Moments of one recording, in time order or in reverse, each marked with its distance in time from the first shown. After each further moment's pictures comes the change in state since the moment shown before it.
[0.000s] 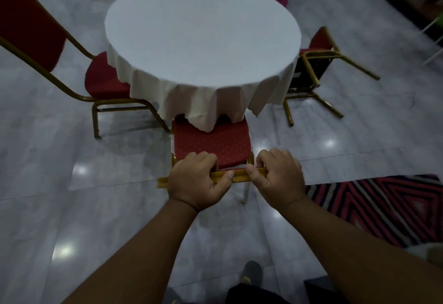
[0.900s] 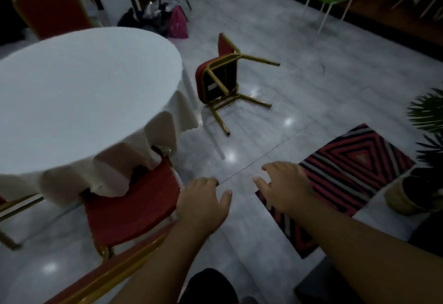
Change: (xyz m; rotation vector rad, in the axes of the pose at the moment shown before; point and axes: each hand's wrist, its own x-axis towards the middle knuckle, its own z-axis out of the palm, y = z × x) left_hand 0.115 0.255 0.157 0.108 -0.632 0.034; right_hand -0.010 0.281 -0.121 -0.206 -0.301 0.517
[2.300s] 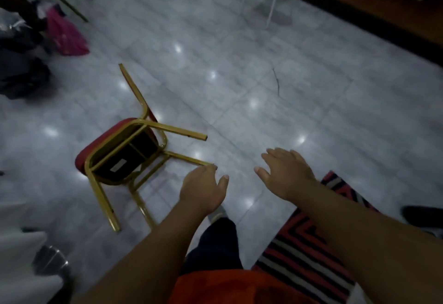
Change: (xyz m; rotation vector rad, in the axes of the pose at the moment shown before) left_hand 0.855 0.451 0.064 -0.056 -0.338 0.147; right_hand 0.731 0.509 -0.225 -0.001 -0.244 0.187
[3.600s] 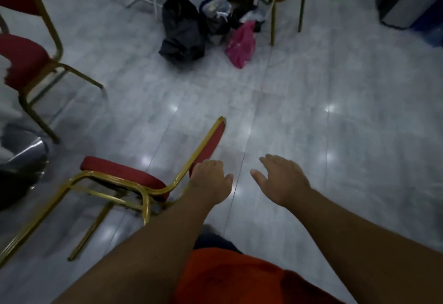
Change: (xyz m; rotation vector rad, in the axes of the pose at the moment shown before) left_hand 0.573 -0.088 -0.328 -0.363 0.378 -0.801; right_hand 0.742 -0.225 -0.330 -0.423 -0.143 -0.880
